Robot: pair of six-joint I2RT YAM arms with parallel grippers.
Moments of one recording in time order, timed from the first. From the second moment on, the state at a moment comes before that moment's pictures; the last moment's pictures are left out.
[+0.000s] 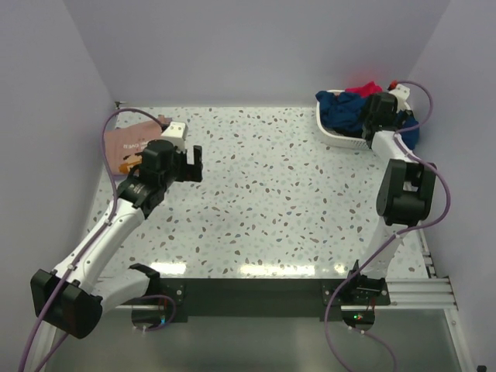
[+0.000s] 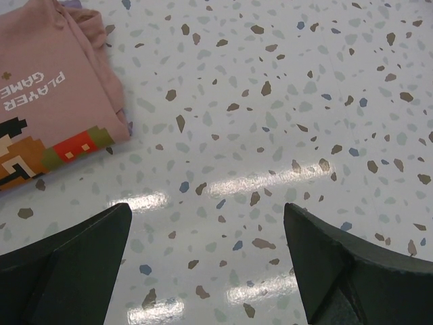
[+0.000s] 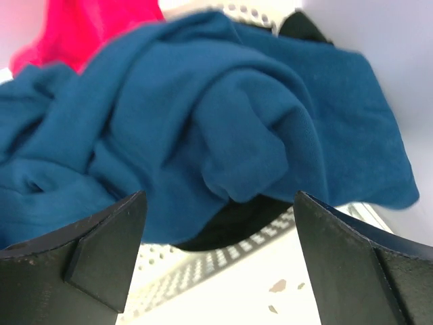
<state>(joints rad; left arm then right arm) -0.38 1.08 0.95 -0.38 -0.17 -0.15 -0.13 1.96 1.49 0.00 0.46 0.24</state>
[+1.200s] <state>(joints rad) -0.37 1.11 0.95 -0.38 -0.18 -0.15 0.00 1.66 1.12 0.40 0.59 0.13</state>
